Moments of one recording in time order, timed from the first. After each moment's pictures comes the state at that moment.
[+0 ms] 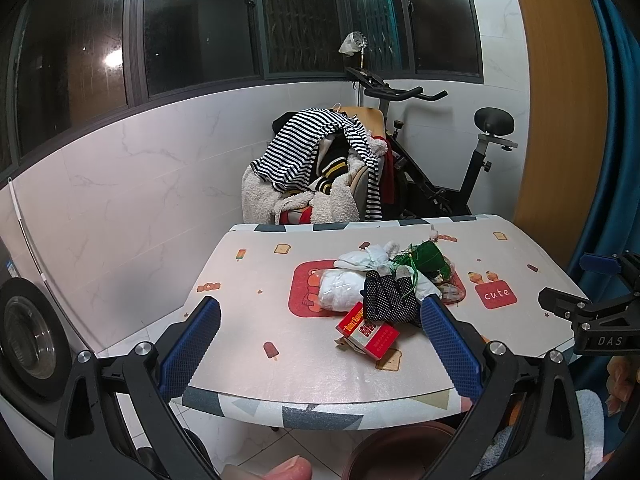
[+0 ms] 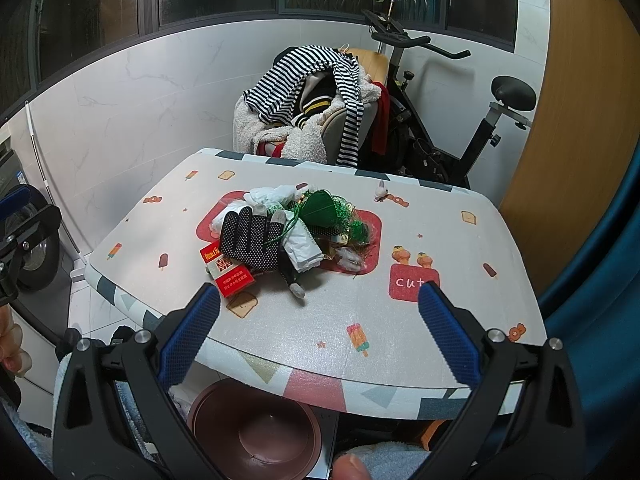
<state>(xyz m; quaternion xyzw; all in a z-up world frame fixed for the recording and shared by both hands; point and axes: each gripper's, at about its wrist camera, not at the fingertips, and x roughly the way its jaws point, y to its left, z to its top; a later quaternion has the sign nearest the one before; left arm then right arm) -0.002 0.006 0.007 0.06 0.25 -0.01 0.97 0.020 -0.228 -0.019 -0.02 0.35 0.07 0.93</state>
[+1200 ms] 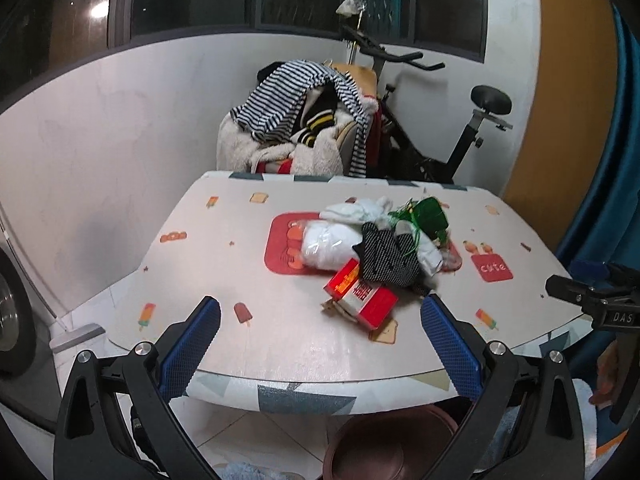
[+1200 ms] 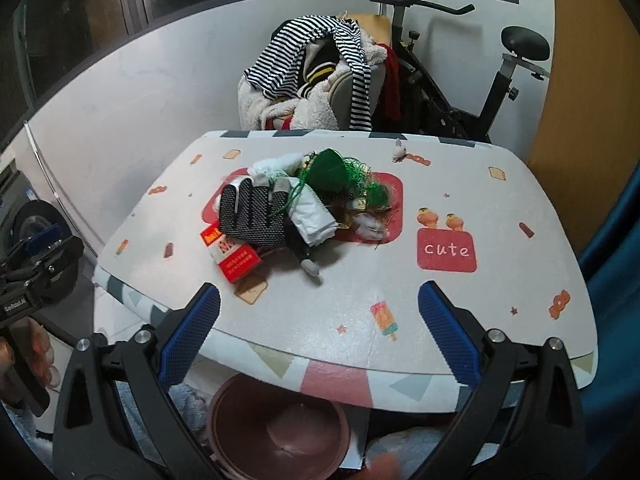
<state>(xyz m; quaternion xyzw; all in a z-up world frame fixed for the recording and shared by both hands) 0.045 0.036 -0.066 0.01 0.32 -0.06 0.94 0.053 -0.238 -0.074 0.03 0.40 0.09 0.91</state>
